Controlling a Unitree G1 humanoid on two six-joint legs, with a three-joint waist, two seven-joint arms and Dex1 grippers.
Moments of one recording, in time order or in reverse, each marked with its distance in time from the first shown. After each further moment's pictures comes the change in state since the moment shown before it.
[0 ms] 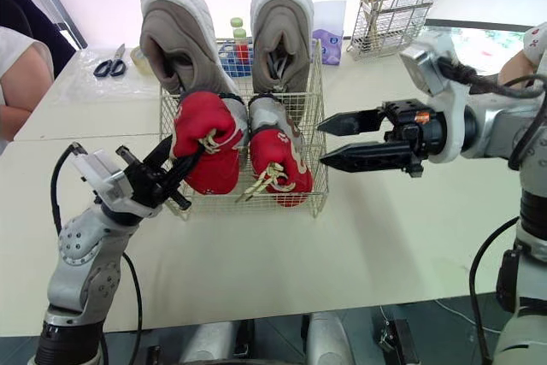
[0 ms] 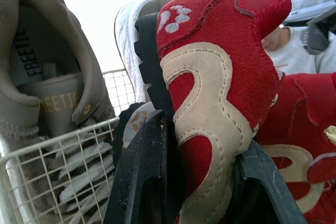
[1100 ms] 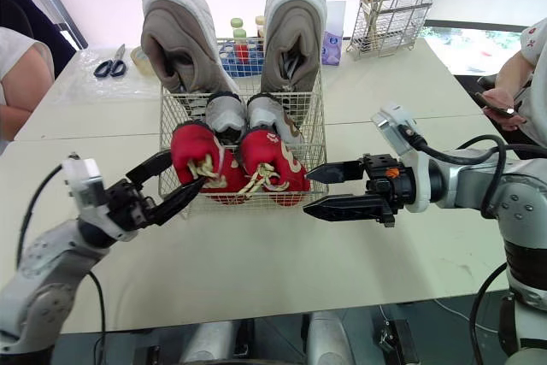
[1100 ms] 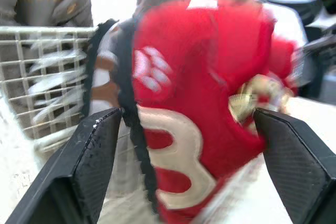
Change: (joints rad) left arm 0.168 0.266 0.194 -0.183 -0.486 0.402 -0.036; right arm 0.180 -0.010 0.057 -0.073 0.043 -0.085 -0.099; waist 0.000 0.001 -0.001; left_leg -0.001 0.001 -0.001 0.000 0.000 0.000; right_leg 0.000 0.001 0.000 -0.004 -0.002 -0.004
